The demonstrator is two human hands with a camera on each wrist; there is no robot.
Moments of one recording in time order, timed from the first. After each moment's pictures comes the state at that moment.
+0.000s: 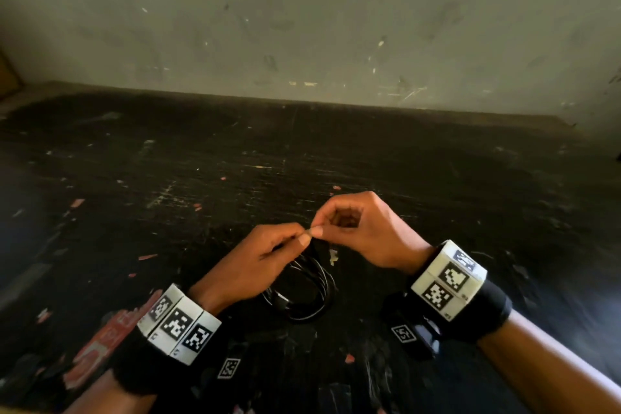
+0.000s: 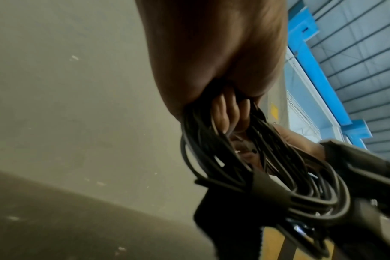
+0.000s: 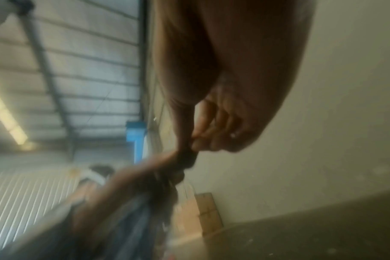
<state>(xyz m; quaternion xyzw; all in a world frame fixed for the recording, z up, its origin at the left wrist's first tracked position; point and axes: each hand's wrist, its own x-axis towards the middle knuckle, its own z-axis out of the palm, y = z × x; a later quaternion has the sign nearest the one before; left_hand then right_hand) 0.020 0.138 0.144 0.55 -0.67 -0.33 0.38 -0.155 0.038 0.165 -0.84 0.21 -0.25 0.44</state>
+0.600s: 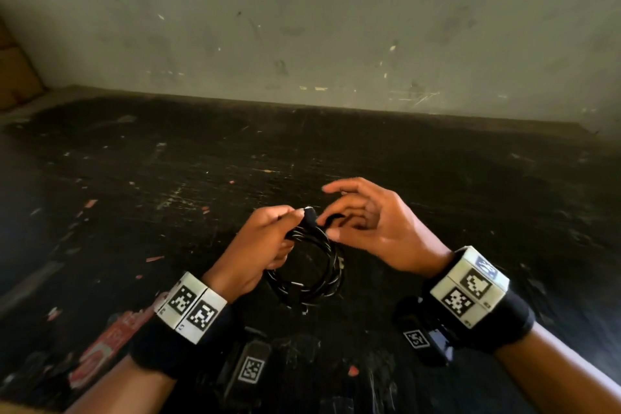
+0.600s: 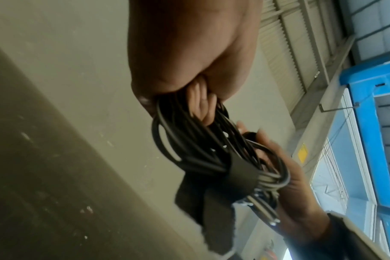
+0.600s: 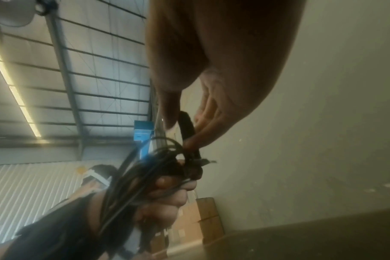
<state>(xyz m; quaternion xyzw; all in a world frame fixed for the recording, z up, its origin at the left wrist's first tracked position) 0.015 0.115 0.153 0.58 -0.42 -0.48 0.51 -0.165 0.029 0.172 -0.78 0.18 -0.28 0.53</state>
